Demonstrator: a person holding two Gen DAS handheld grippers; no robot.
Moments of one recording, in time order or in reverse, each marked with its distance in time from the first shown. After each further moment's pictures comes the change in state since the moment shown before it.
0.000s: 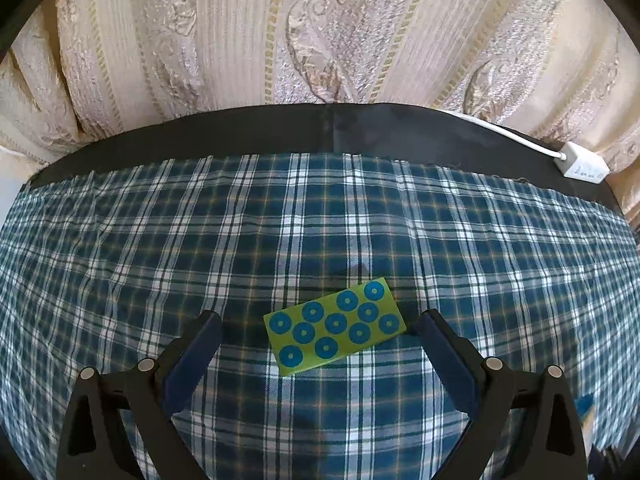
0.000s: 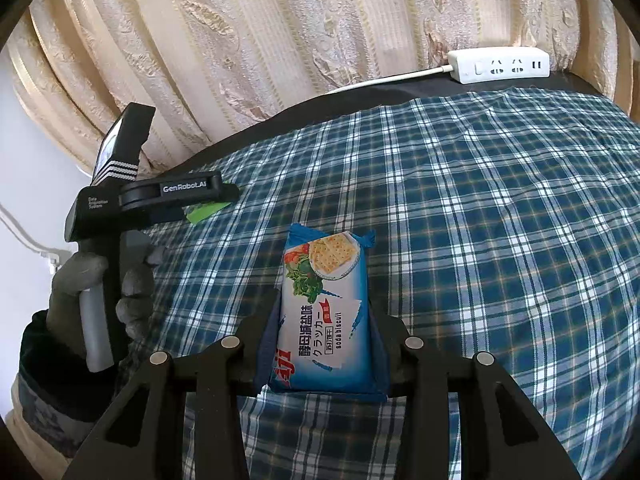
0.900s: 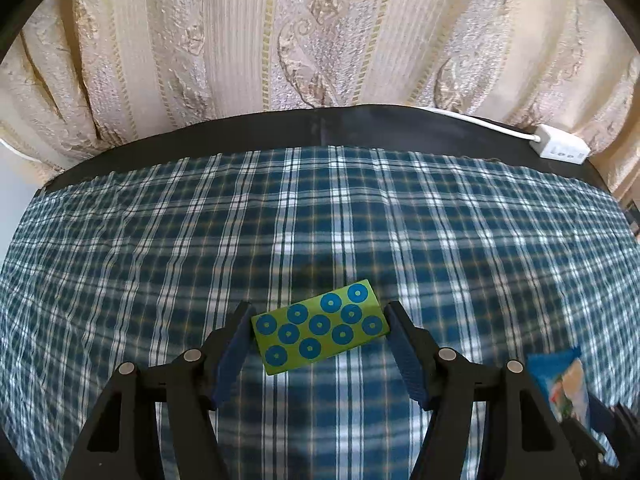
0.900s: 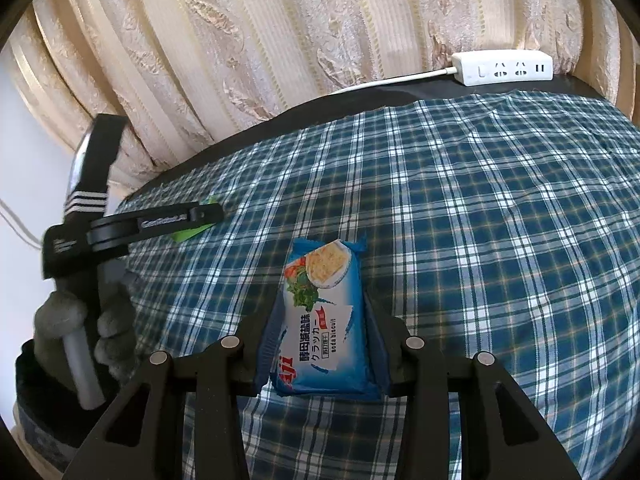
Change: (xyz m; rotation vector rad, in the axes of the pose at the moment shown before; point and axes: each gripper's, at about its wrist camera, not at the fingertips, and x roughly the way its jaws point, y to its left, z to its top) left arm -0.040 -0.016 -0.058 0.050 -0.080 0.016; right arm 0.000 0.002 0.002 -0.015 0.002 0.004
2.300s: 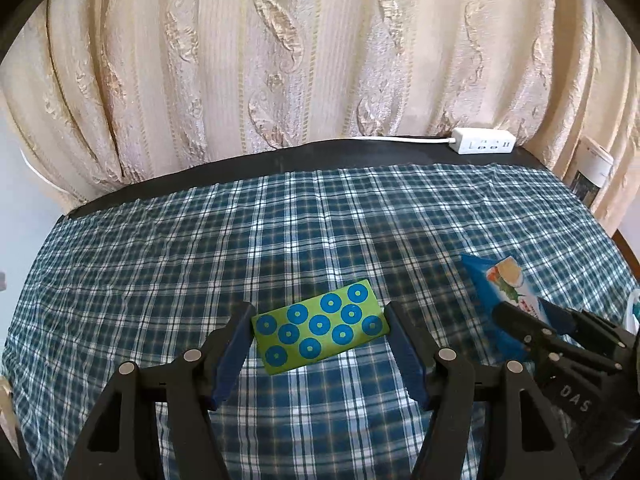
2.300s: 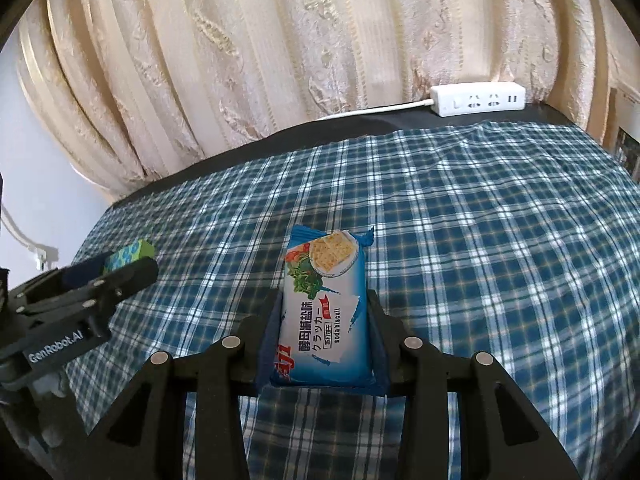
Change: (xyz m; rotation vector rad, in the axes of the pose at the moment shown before) left arm -0.210 -0.037 -0.150 0.100 -0.168 -0.036; right arm -0.034 0.010 -0.011 -0.016 -0.095 -0.100
